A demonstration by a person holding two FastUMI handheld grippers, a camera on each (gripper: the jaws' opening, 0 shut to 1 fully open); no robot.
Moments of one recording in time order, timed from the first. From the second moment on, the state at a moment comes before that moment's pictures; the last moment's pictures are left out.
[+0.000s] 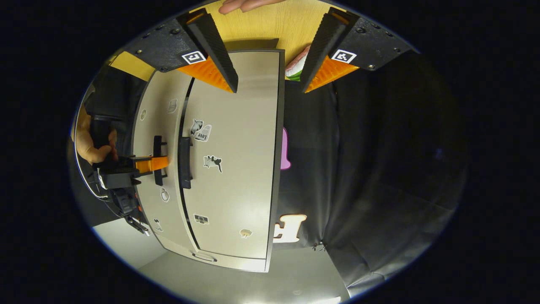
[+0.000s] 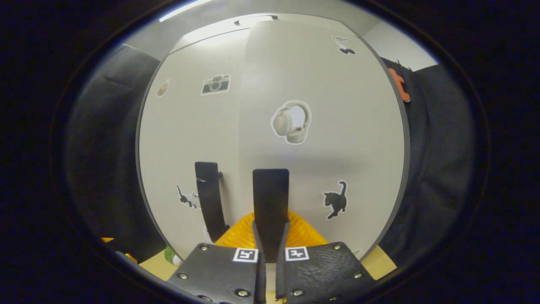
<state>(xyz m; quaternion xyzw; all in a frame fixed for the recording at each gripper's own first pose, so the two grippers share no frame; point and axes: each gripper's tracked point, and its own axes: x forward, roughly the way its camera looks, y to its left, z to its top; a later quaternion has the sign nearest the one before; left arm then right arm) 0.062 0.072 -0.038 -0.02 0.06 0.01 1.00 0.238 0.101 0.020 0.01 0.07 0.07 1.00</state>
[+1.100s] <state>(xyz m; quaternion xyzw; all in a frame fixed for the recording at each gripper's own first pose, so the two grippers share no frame) 0.056 -0.010 -0.038 0.00 0.08 -0.01 1.00 0.193 0.059 0.036 0.02 0.06 0.17 0.98</state>
